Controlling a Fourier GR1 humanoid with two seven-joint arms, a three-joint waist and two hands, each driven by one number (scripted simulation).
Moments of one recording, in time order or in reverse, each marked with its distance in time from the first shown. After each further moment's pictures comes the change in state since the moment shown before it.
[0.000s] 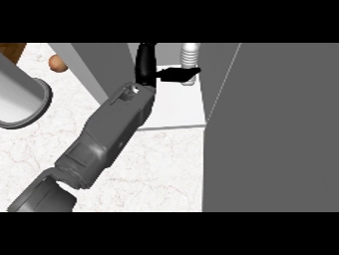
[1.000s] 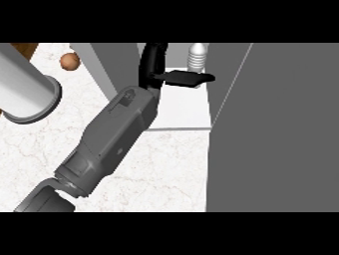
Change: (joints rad) left arm 0.092 -0.004 0.025 -0.227 0.106 -0.240 -0.052; right arm -0.001 -0.005 -0.011 -0.004 -0.018 -0.003 0.024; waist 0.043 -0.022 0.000
